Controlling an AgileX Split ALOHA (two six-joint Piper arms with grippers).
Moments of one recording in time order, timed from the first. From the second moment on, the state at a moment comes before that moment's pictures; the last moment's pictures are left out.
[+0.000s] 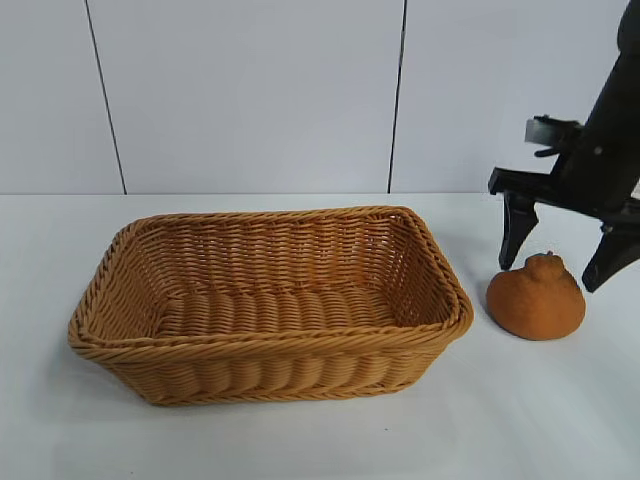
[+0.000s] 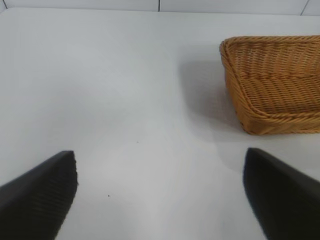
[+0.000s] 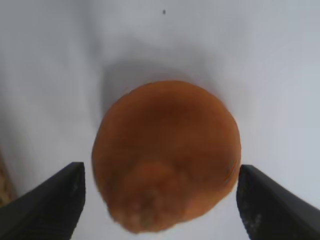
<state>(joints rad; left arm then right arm) 0.04 0.00 -0.50 -0.07 1.07 0.02 0.07 2.12 -1.40 0.19 0.87 0.02</state>
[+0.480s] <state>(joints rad) 0.04 0.00 -0.50 -0.07 1.07 0.02 0.07 1.91 -1.52 0.20 0.99 -0.03</state>
